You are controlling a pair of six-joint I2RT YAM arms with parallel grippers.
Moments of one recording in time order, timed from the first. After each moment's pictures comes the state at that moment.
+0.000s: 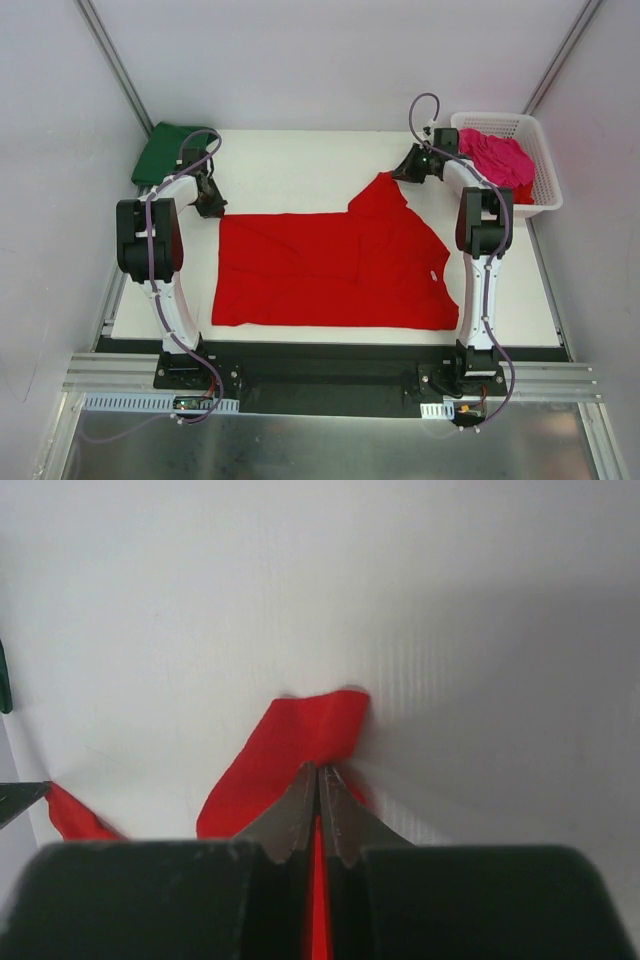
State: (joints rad) left arm 0.05 1.99 1.38 -0.48 0.05 -0.44; right arm 0.05 2.47 1.97 -0.31 -0.54 0.49
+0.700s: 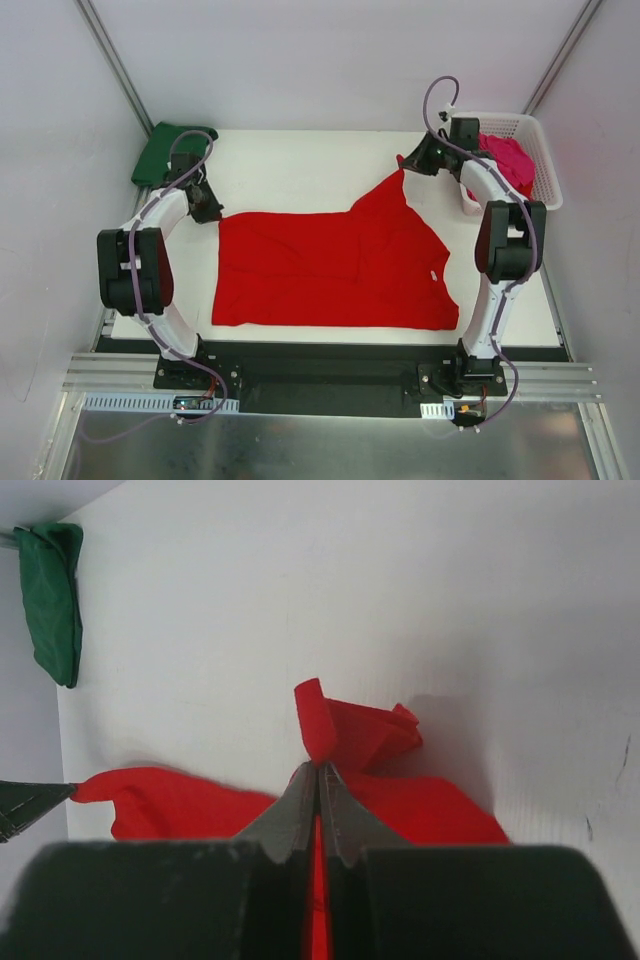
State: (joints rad) left arm 0.05 1.73 1.20 -0.48 0.10 -0.46; right arm 0.04 2.09 1.69 -0.28 -0.51 0.49
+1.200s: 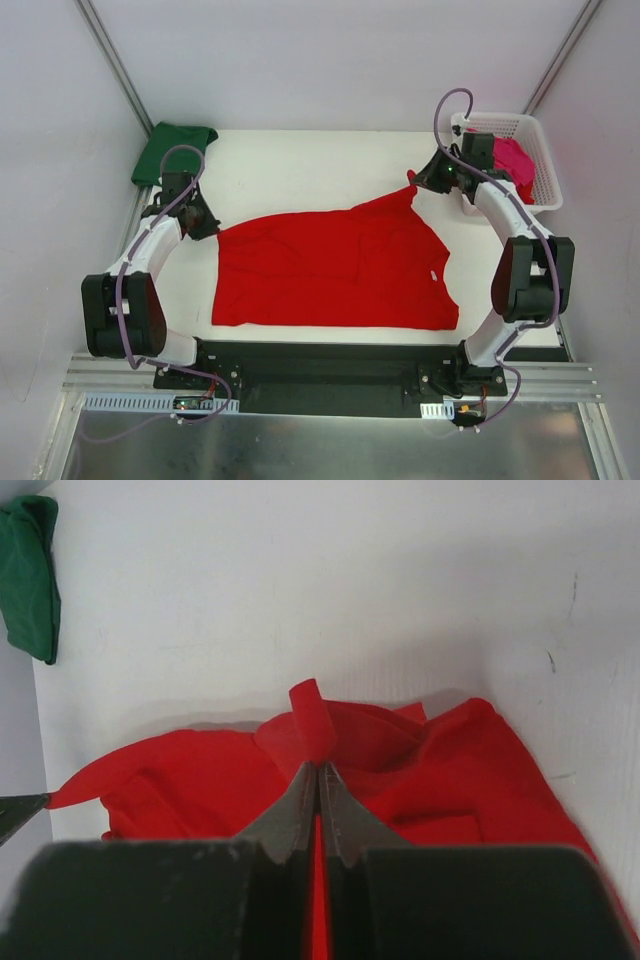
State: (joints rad) left arm 0.05 1.45 0.98 -0.48 0.11 -0.50; right arm 0.04 1.74 1.37 -0.32 -0.42 0.47
